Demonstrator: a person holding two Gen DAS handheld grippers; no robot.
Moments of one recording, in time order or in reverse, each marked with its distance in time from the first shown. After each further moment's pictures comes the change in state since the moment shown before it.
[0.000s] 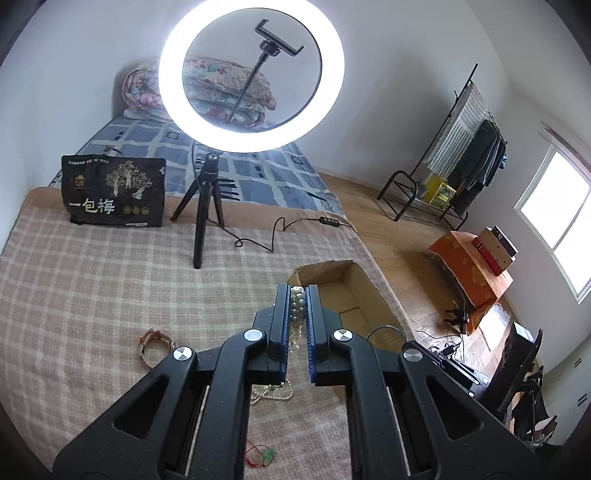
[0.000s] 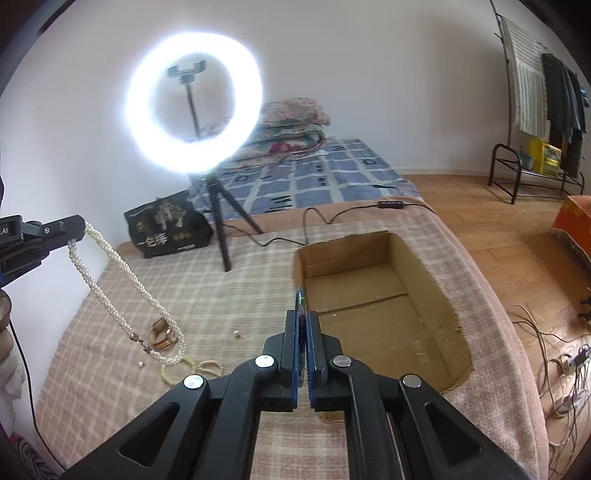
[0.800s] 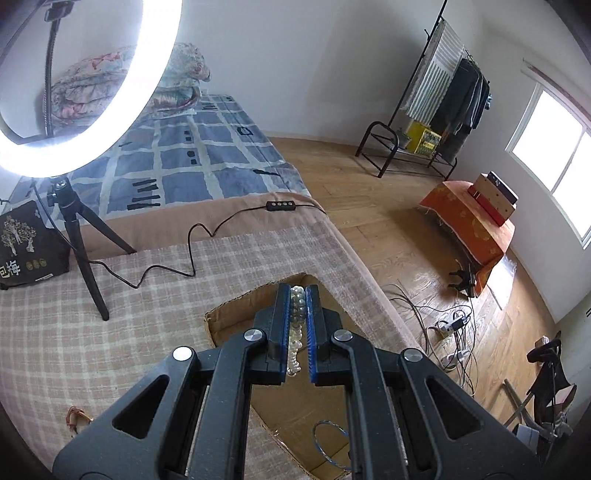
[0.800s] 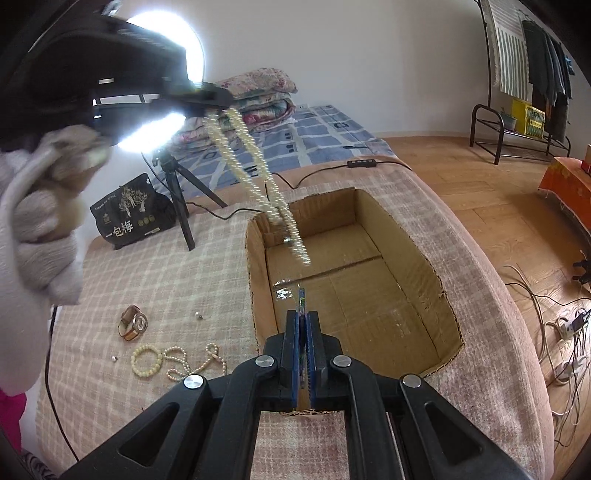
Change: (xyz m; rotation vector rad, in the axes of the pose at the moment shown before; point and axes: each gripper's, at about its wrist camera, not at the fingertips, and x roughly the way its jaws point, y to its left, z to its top) left arm 0.179 -0.116 0.040 0.174 0.156 -0.018; right arm 0.034 -0.030 -0.015 0.064 0.126 -0.052
